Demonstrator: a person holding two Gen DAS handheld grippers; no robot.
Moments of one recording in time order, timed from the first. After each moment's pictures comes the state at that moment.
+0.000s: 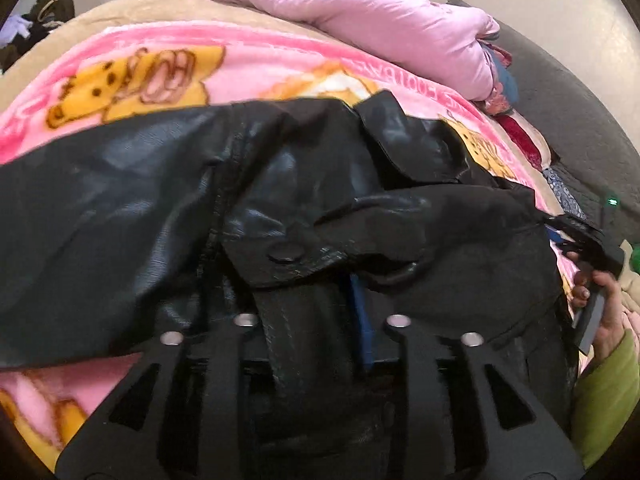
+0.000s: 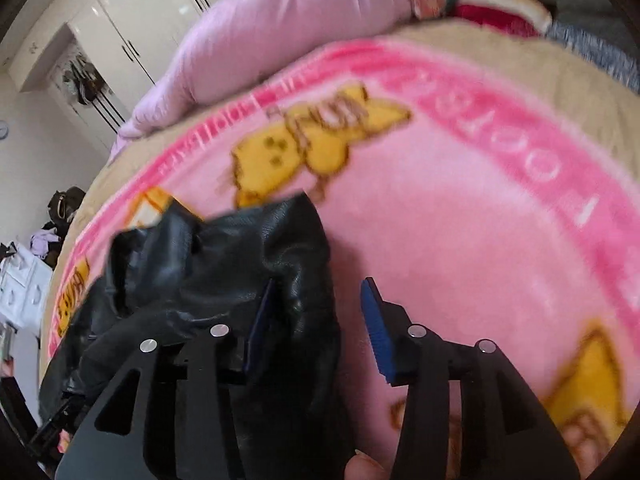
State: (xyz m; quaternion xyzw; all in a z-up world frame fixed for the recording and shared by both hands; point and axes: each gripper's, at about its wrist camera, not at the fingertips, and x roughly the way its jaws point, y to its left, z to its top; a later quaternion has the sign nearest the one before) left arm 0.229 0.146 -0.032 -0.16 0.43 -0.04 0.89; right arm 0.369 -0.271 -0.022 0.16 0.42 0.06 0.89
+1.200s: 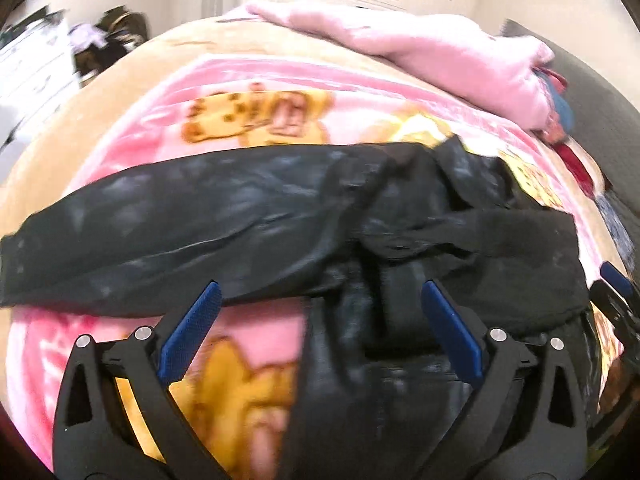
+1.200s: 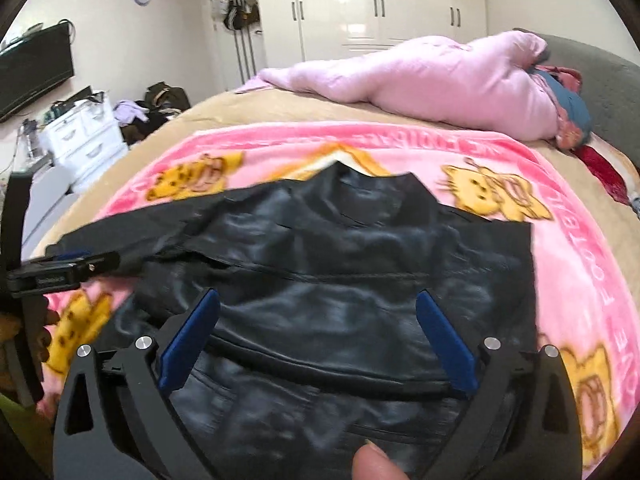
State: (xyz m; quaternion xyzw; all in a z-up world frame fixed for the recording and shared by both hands) left arm 0.155 0.192 0.021 -0.14 0.42 0.11 0.89; right arm 0.222 -0.084 0.041 -0.05 0.35 0.25 0.90
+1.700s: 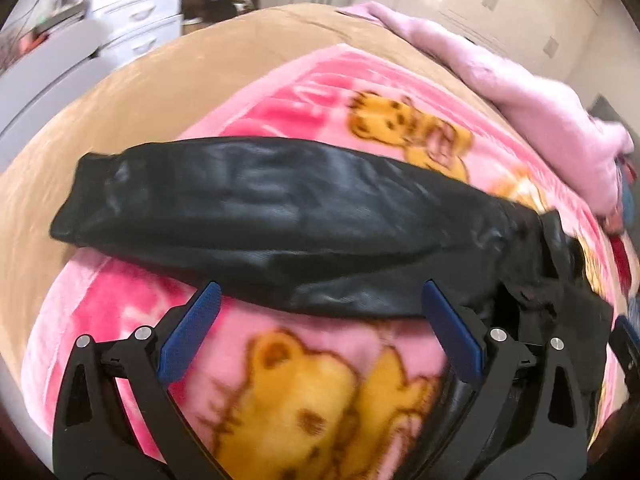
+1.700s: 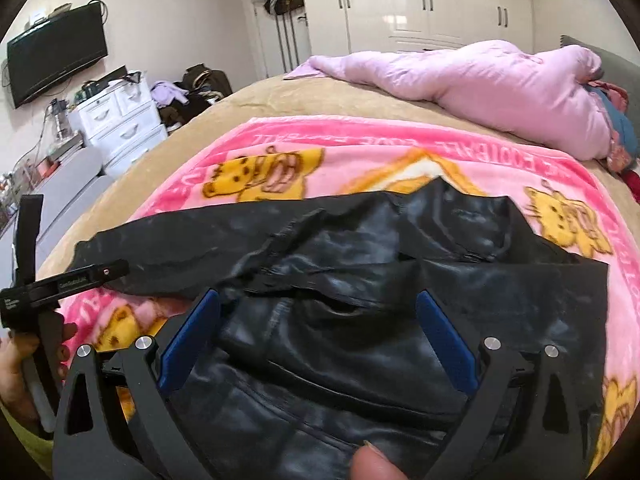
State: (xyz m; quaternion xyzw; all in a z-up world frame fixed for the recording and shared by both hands) left arm 0.099 0.301 0.015 -0.24 0.40 0.26 0.84; right arm 0.223 0.028 0.051 -0.06 0.37 0.31 0.87
